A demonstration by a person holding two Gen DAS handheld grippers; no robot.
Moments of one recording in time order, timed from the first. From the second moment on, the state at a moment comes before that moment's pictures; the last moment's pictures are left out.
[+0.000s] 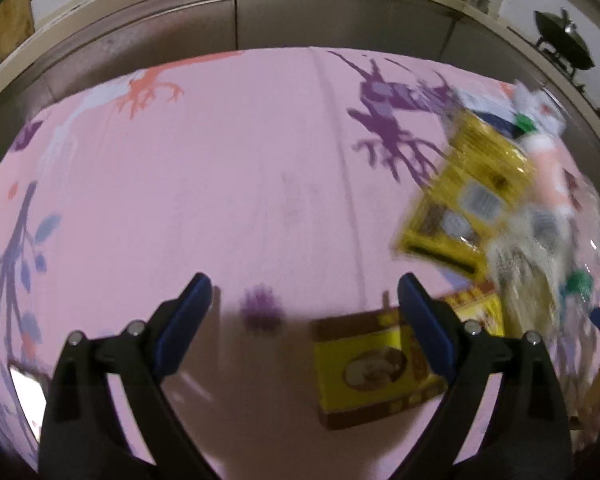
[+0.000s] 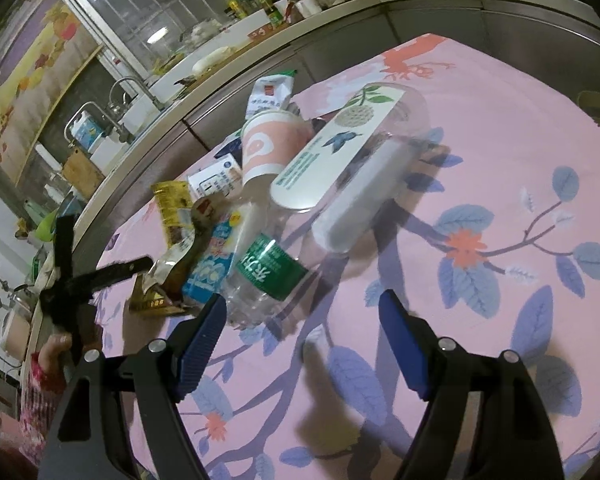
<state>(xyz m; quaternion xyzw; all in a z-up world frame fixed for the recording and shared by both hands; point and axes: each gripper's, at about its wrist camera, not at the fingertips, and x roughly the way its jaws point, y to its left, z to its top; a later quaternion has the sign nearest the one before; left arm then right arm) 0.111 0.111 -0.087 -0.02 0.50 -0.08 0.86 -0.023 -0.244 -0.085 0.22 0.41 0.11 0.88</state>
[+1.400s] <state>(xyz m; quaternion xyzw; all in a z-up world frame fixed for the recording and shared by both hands) 0.015 0.025 -0.098 0.23 0.42 -0.25 0.84 -0.028 -0.286 -0.106 0.26 0.42 0.08 0.87</state>
